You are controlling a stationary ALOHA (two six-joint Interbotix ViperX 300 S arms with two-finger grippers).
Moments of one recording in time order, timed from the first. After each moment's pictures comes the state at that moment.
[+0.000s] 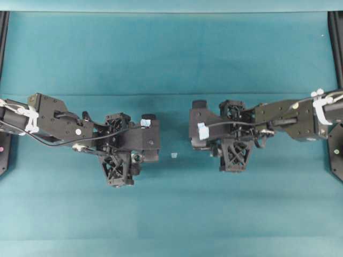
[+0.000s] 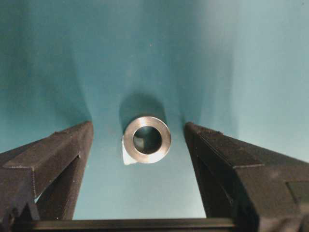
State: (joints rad) left arm -0.03 0.15 0.64 0.02 0.31 -0.11; right arm -0.08 0.11 0.70 -0.01 0.45 -0.03
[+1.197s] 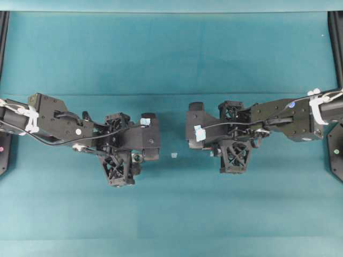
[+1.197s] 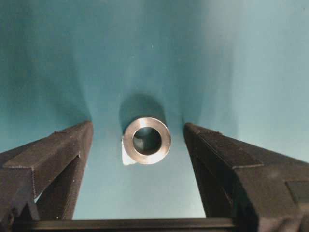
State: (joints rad) left arm -0.03 0.15 0.64 0.03 0.31 -0.13; right arm -0.05 0.12 0.66 0.05 0.53 -0.09
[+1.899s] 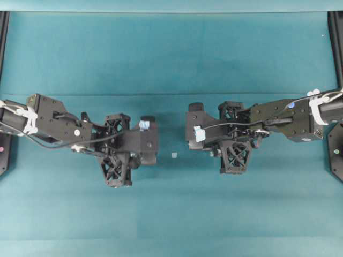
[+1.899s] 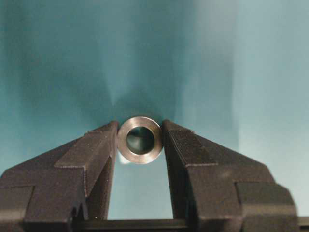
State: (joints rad) left arm -0.05 0.14 0.65 0.03 0.31 -0.05; right arm -0.05 0.12 0.66 0.05 0.53 -0.08
